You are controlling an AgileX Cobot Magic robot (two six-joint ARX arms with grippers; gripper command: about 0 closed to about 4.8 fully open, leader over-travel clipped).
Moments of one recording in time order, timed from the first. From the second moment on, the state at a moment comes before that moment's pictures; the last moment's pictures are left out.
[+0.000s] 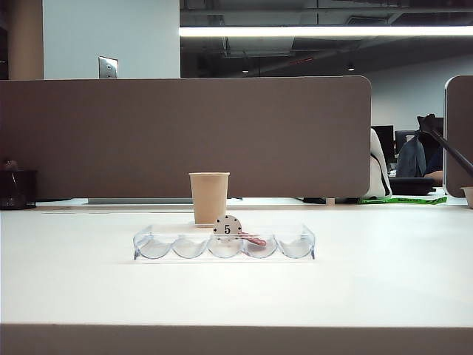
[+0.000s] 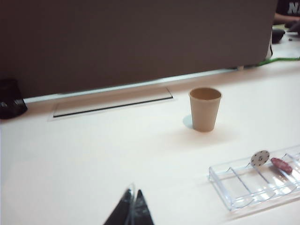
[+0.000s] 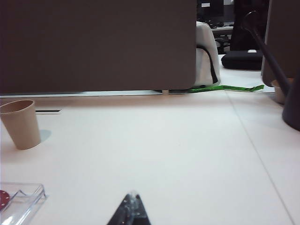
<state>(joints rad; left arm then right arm) -0.15 0.00 0.38 -0.41 0.06 0.12 0.01 0.00 0.01 0.07 -0.12 0.08</state>
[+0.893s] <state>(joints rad) -0.15 0.00 0.05 -0.08 0.00 0.03 0.01 0.00 0.01 0.11 -0.15 0.01</state>
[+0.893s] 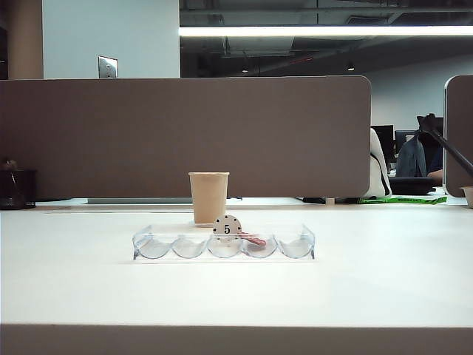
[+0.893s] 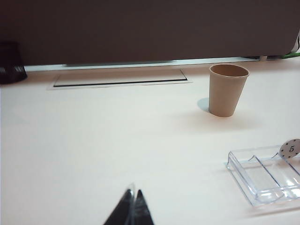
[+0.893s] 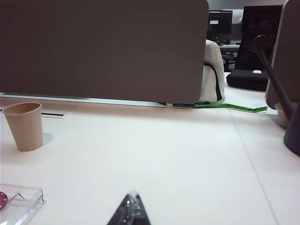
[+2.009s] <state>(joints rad) -0.02 0.00 0.00 0.00 0.02 0.07 0.01 0.00 0.01 0.09 -0.15 -0.03</state>
